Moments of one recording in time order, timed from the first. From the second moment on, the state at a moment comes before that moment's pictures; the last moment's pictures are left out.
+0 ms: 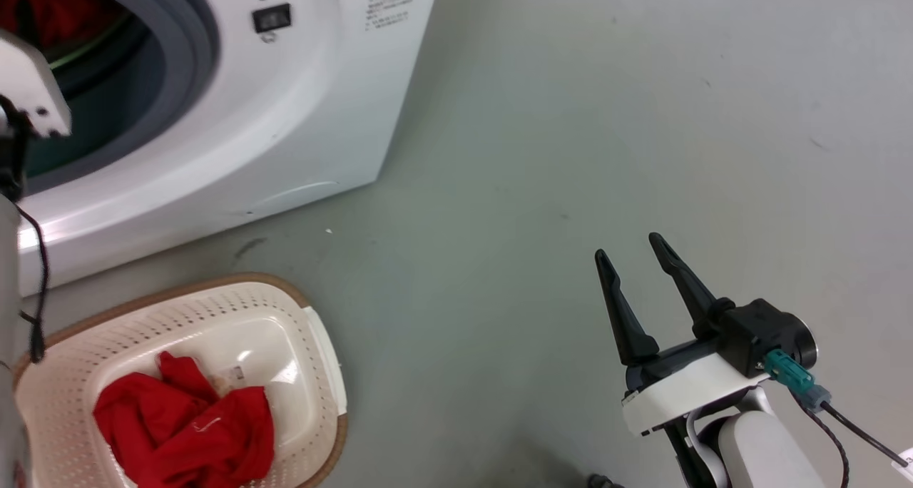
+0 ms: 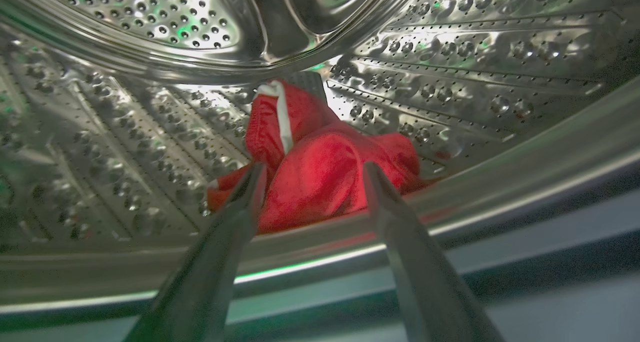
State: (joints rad) left arm -1.10 0.48 -0.10 1.04 -0.24 -0.05 0.00; right arm -0.19 -0.05 0.22 0.16 0.14 0.13 -0.23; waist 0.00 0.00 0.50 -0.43
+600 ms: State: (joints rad) left arm -1.47 0.56 -0.17 1.02 -0.22 -0.07 0.53; right arm -0.25 -0.05 0.32 0.23 0.20 0.13 -0.26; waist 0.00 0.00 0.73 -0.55
